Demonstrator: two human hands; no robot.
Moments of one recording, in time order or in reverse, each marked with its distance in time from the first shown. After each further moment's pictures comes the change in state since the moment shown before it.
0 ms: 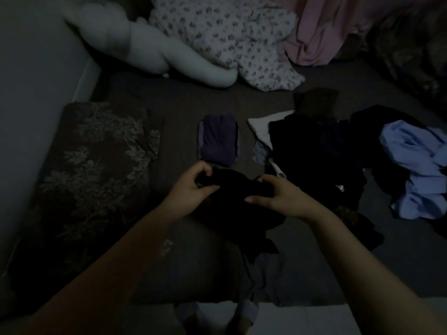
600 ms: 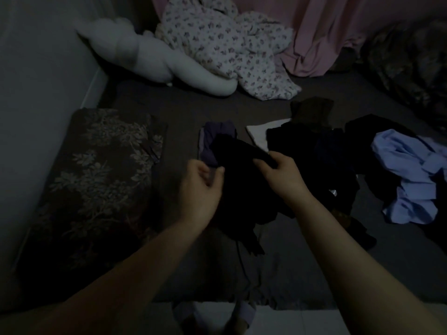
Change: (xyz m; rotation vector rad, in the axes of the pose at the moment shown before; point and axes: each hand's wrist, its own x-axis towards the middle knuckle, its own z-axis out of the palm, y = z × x) left_hand -0.023 0.050 0.035 0.224 0.557 -0.051; right_hand -0.006 -0.038 -0.012 0.295 0.440 -0.128
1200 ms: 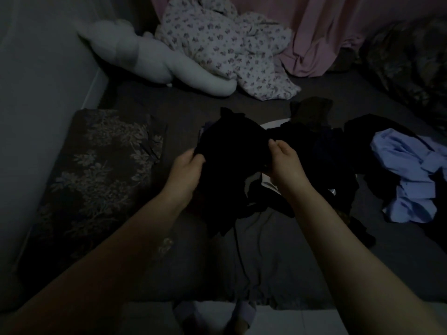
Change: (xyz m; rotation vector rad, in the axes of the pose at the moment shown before) left_hand 0.039 0.007 -0.015 -0.440 -0.261 -0.308; right_hand 0.011 -0.010 0.000 0.294 0.079 0.123
